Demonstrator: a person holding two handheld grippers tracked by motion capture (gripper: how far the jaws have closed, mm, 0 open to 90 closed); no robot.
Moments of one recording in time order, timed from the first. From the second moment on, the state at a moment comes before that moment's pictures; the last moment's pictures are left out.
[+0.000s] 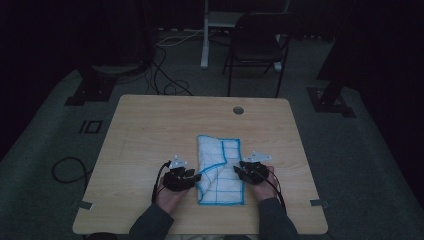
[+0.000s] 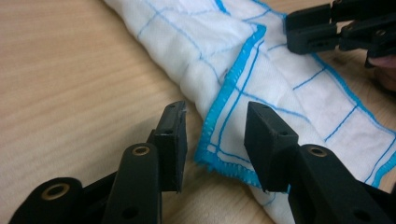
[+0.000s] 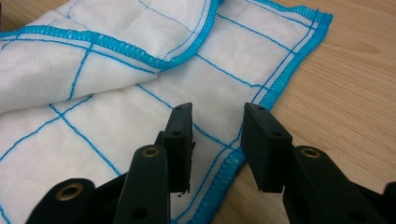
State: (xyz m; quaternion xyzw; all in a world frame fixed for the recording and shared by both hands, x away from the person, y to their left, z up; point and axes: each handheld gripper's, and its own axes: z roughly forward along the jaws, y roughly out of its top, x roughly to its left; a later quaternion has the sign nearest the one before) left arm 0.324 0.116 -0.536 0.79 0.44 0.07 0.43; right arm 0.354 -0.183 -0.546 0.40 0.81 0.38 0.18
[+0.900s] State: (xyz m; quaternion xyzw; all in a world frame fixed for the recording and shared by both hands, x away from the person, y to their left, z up) left arm 0.309 0.090 -0.514 0.80 0.38 0.05 0.46; right arm 0.353 -0.188 -0.544 0.41 0.81 0.37 0.19
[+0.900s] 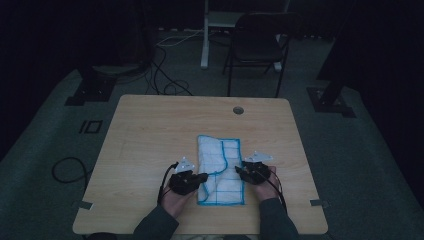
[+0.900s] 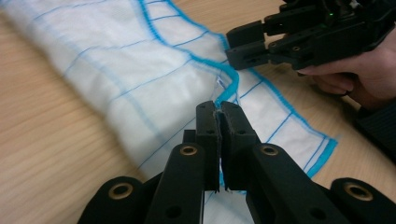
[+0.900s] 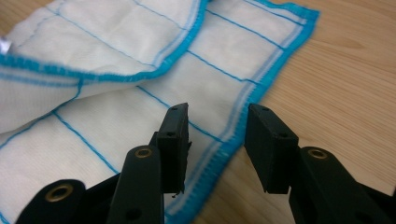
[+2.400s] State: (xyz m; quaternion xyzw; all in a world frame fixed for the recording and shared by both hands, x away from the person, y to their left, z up) left arm 0.284 -0.005 -0.526 0.86 0.25 -0.01 0.45; right arm 0.357 -0.205 -0.545 0.44 0.80 0.36 0.19
